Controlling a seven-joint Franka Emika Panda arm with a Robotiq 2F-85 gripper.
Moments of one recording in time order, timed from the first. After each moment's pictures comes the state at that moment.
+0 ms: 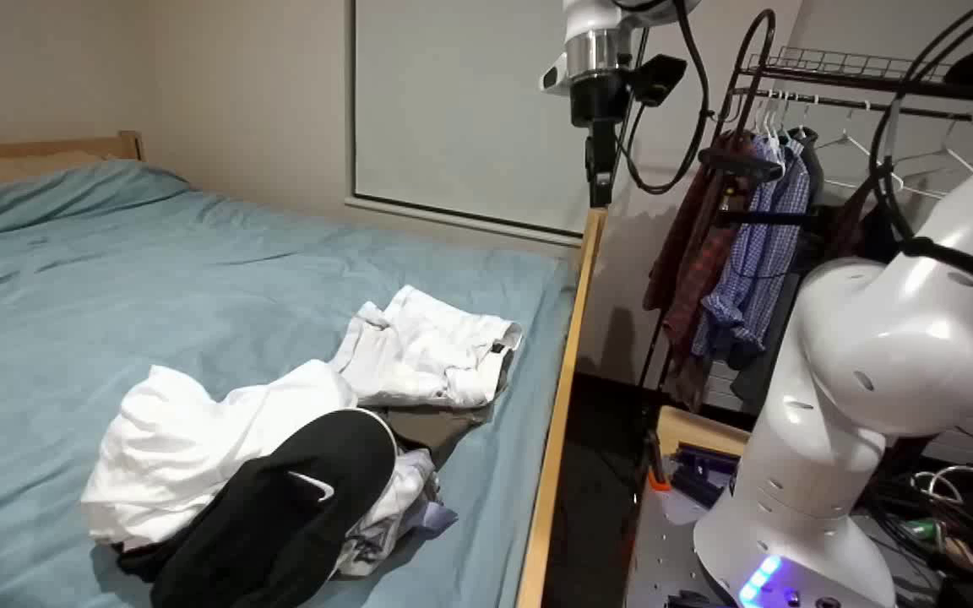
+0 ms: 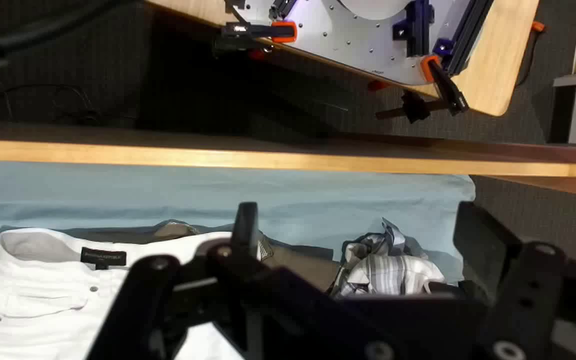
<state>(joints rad) -0.02 -0.48 -0.36 -2.21 -0.07 1.45 -0.56</state>
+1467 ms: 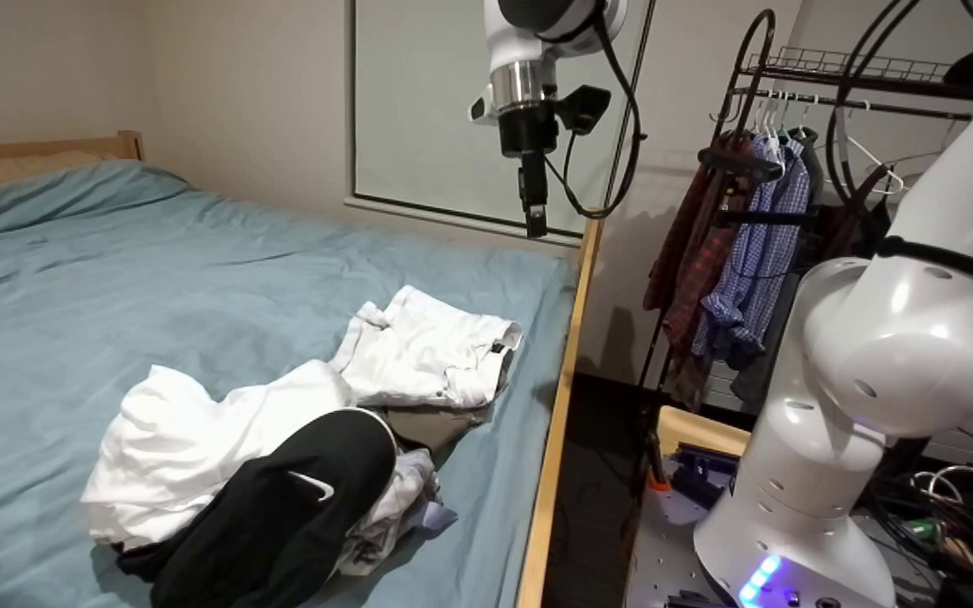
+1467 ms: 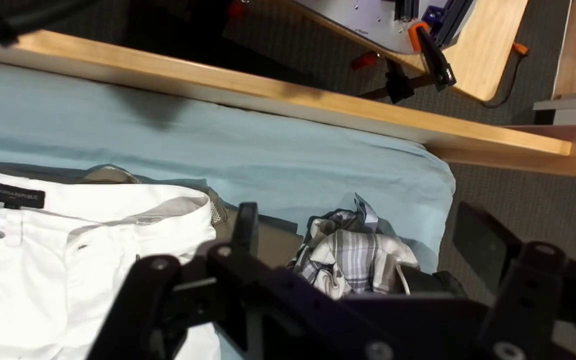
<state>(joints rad) 0.00 -0.28 -0.23 -2.18 0.06 1.55 -0.58</state>
